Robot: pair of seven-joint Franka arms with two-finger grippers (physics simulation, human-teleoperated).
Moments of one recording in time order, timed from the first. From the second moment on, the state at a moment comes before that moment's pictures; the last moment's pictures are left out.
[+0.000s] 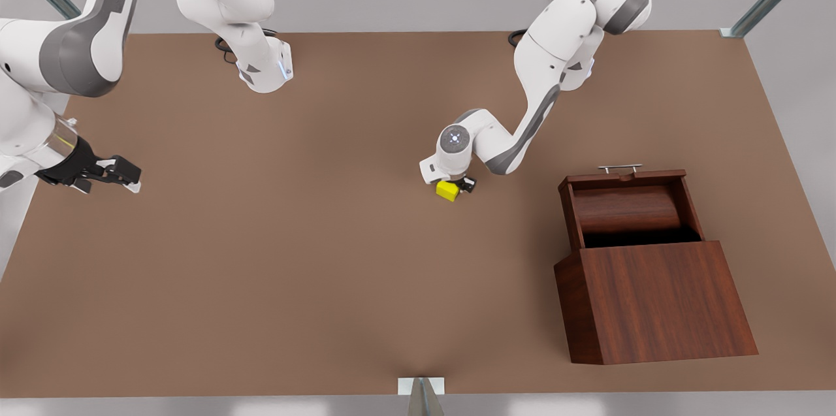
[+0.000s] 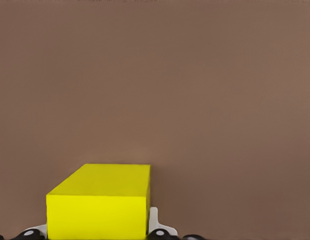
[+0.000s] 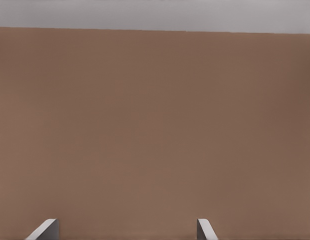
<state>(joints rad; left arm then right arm) -0.52 0.59 -0.25 -1.94 0.22 2.43 -0.42 0.00 0.19 -0.08 -1.30 0.00 1.55 -0.08</state>
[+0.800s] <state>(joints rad) -0.49 0.09 0.36 -1.93 0.04 1.89 0.39 0.01 0.19 -0.08 -1.29 0.00 1.55 -0.08</state>
